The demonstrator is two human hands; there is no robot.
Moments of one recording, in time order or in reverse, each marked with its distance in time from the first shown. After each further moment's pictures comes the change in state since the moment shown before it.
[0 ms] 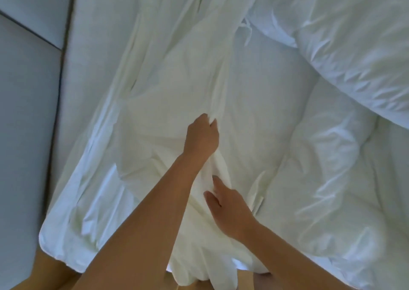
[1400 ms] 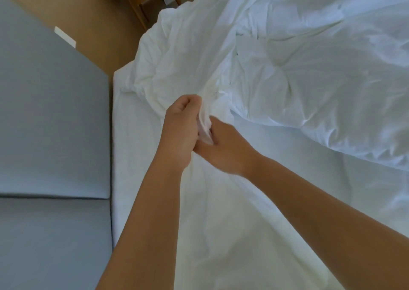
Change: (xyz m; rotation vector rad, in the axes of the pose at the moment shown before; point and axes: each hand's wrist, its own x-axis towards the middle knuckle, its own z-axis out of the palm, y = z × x) left_hand 0.100 0.175 -0.177 -0.499 0.019 0.389; right_hand 0.166 -0.183 -0.211 0.354 0.453 -0.412
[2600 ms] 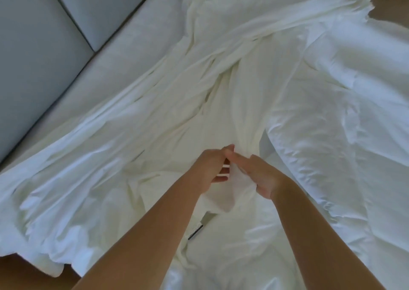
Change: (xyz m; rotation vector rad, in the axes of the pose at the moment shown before) left_hand -0.199 -0.093 0.138 -0.501 -0.051 -0.728; right_hand -0.169 0.062 -0.117 0.060 -0.592 0.668
